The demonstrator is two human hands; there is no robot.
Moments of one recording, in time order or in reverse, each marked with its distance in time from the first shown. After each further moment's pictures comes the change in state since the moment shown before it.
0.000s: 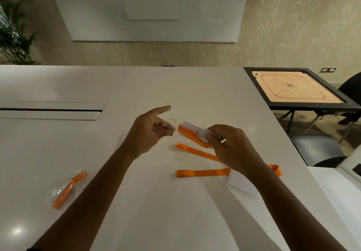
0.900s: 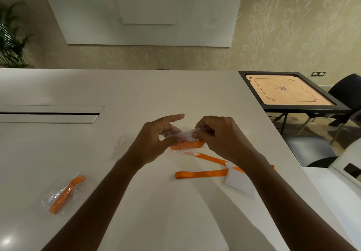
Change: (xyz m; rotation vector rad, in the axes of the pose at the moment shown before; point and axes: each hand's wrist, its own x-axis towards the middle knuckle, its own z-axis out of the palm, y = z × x) left_hand -0.013 0.011 0.013 0.063 -0.047 0.151; right_hand 0.023 -0.025 -0.006 -0.016 -0.019 -0.123
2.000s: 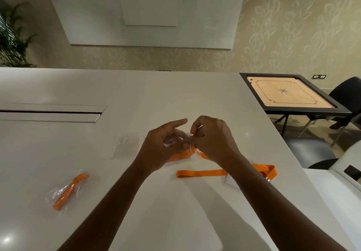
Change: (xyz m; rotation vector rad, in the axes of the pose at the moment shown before) left_hand -0.020 0.015 0.020 -0.131 0.071 -0.087; right_hand 0.000 -0.030 0.024 -0.012 0.045 0.226
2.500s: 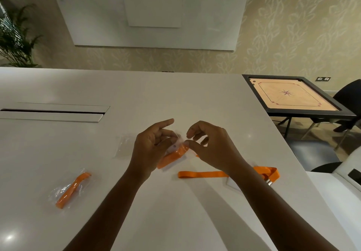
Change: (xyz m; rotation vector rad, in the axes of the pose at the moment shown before) left_hand -0.016 -0.015 -0.011 -0.108 0.233 -0.041; right_hand -0.011 0.013 0.007 0.169 -0.060 -0.143
